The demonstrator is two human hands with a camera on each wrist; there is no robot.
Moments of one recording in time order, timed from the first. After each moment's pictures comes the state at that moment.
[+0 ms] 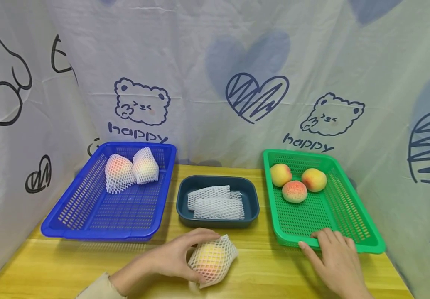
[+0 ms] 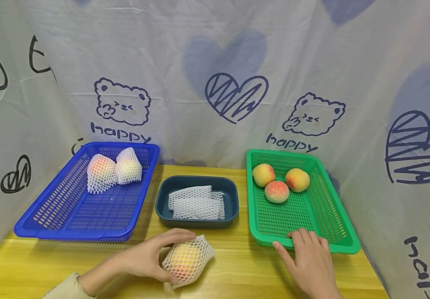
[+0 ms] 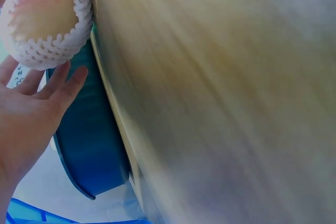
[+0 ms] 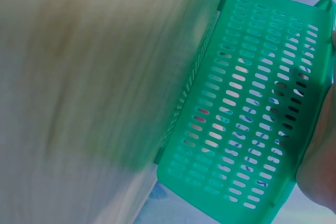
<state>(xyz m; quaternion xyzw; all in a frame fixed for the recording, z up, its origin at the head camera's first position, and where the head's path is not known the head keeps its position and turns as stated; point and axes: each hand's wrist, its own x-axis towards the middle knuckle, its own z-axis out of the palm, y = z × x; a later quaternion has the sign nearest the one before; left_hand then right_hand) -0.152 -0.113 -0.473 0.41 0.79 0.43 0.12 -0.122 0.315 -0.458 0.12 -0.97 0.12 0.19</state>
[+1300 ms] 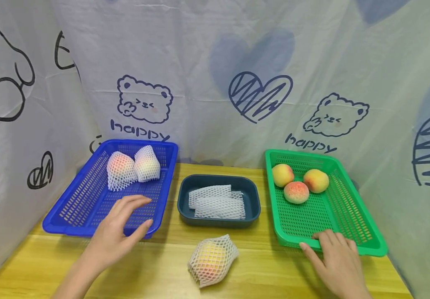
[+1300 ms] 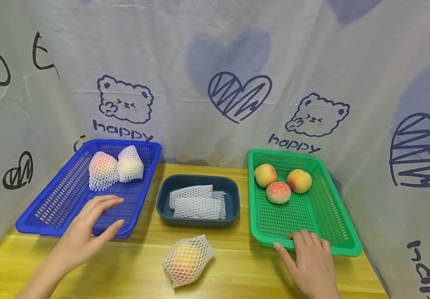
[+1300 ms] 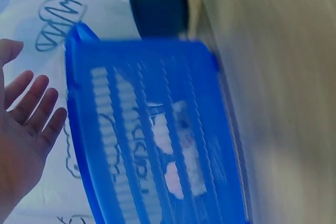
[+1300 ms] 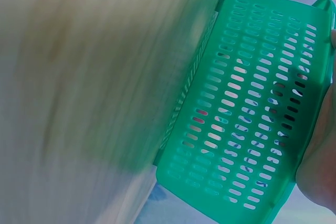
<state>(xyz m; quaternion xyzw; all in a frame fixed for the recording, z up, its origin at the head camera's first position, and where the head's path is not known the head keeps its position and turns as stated) -0.126 -0.207 -0.415 0.25 0.87 0.31 -0.29 -0.123 0.316 -0.458 0.11 -0.97 0.13 0.18</state>
